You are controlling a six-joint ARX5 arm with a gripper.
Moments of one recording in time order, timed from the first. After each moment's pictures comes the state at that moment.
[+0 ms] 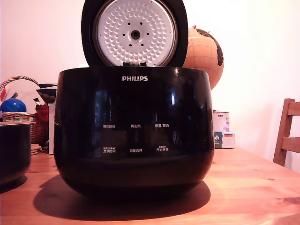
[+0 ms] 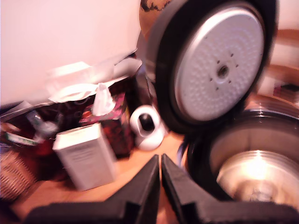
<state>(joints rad) -0.19 0.74 1.00 -0.69 0.26 0.32</state>
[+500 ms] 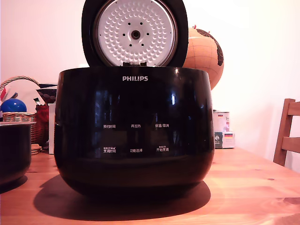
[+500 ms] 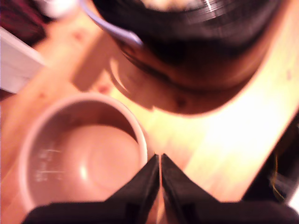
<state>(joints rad) -0.19 0.90 1.00 -1.13 0.23 0.76</state>
